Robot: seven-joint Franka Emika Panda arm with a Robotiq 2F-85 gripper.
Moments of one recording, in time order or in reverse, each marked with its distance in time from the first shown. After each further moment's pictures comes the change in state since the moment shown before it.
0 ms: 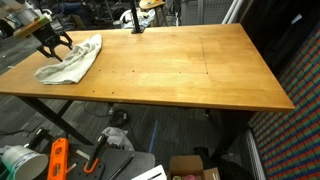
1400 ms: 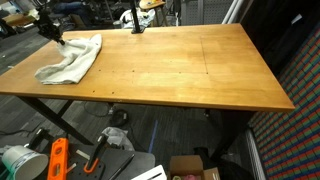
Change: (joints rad) arm 0.043 0.127 -0.040 0.302 0.193 0.059 0.396
